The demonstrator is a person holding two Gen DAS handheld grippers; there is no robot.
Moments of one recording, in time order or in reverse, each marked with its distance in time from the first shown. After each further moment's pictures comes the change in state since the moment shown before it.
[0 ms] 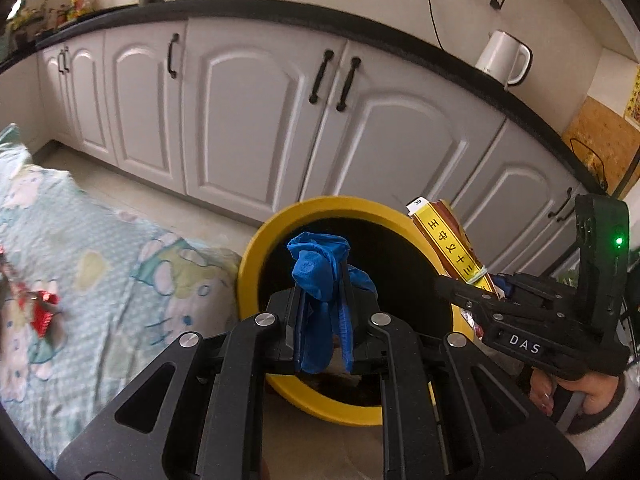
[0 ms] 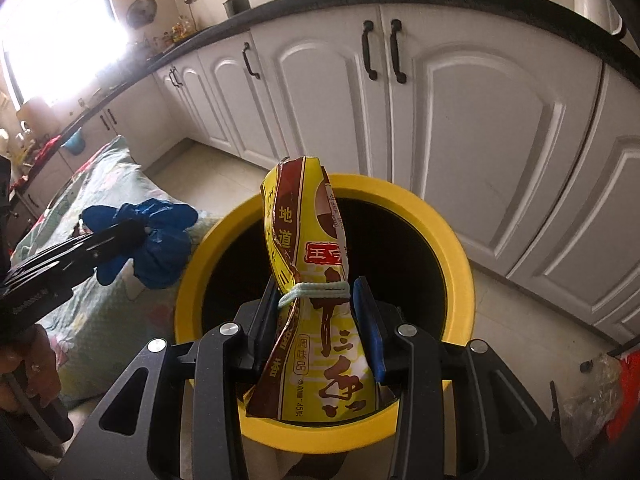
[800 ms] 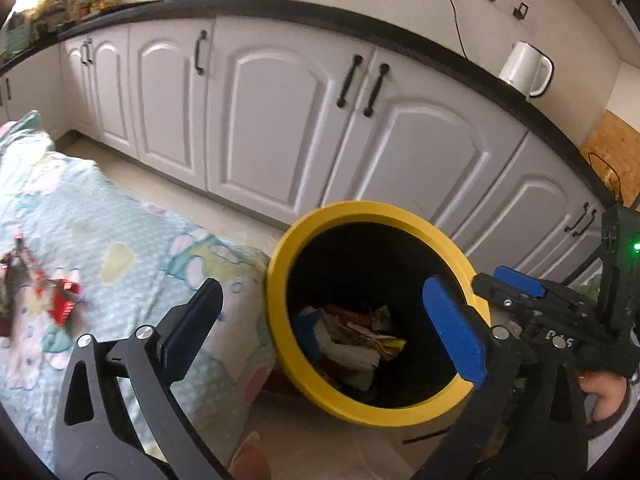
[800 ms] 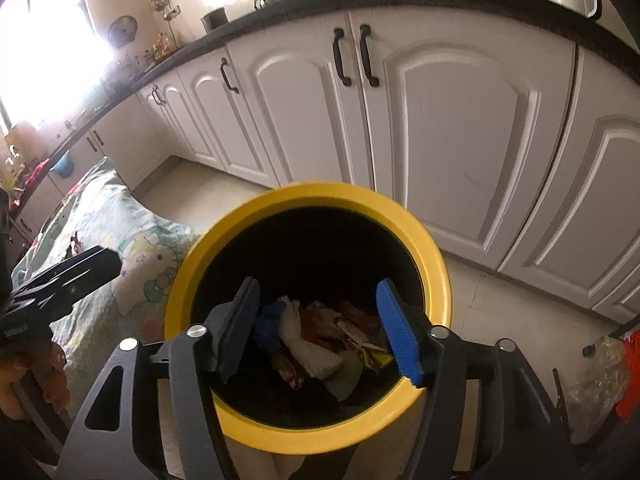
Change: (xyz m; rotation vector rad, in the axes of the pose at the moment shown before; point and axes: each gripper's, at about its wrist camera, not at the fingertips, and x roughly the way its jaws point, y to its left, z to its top) left arm -0.016 0.018 -0.003 -0.059 -0.032 0.082; right arm -0.014 -0.013 0.002 0.063 -0.054 -0.028
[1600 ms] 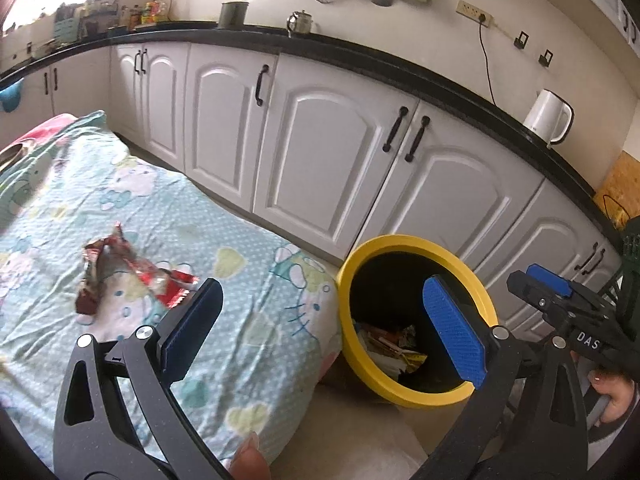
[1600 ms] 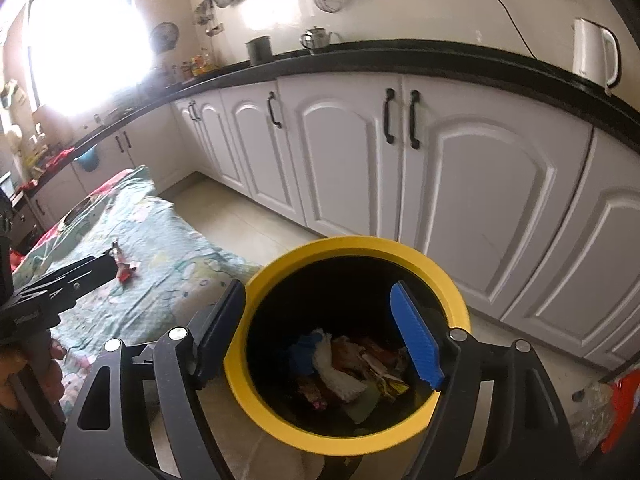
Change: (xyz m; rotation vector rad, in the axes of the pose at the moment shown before) left arm -0.075 0.045 -0.005 -0.088 -0.118 0.090; right arm -0.045 0.060 0.014 -0.133 -0.122 0.032
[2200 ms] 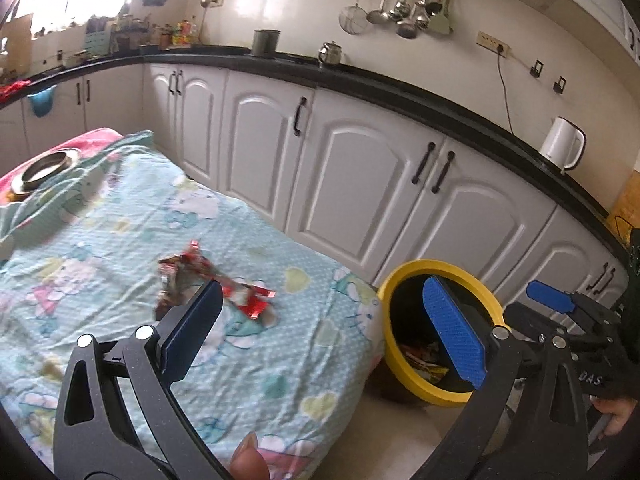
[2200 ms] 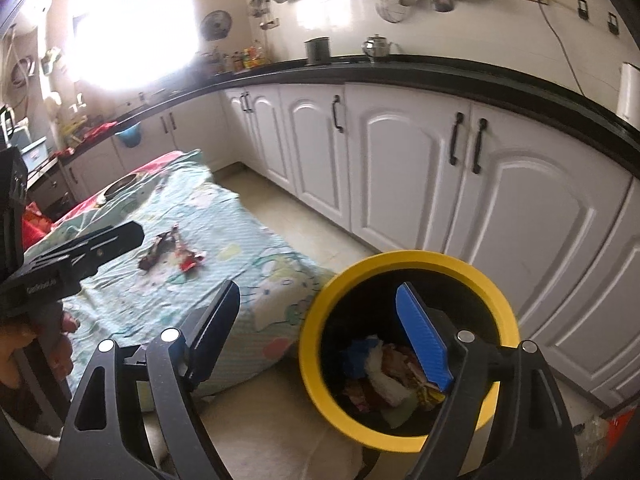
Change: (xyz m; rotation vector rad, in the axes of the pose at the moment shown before) left arm -0.052 0.037 0.002 -0.030 -0.097 0.084; right arm -0.010 0.075 0.005 -0.131 -0.004 0.114
